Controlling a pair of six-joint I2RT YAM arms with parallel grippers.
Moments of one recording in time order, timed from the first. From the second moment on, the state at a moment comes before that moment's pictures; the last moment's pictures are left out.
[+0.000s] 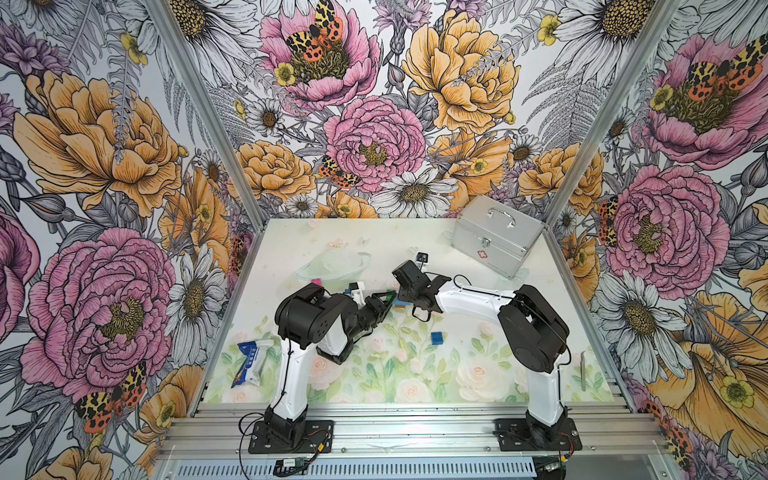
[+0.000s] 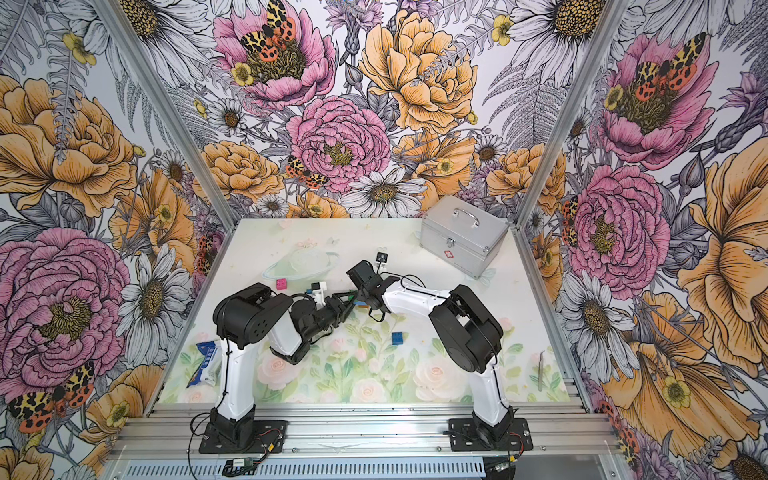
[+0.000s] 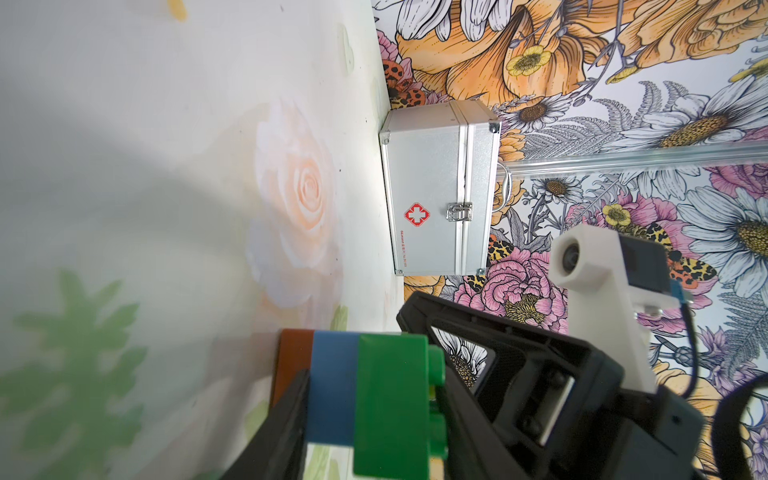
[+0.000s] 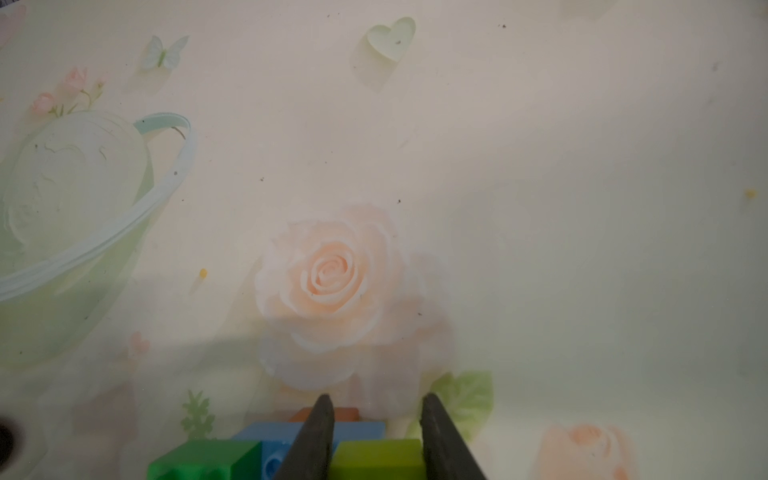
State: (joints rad) left arm -0.47 2.15 0.53 1.44 0.35 -1.40; right arm 0.76 1.99 1.37 -0.36 0.36 0.81
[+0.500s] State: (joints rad) left arm -0.47 2.15 0.53 1.44 0.35 -1.40; right arm 0.80 2.04 1.44 -0.44 0.45 0.84
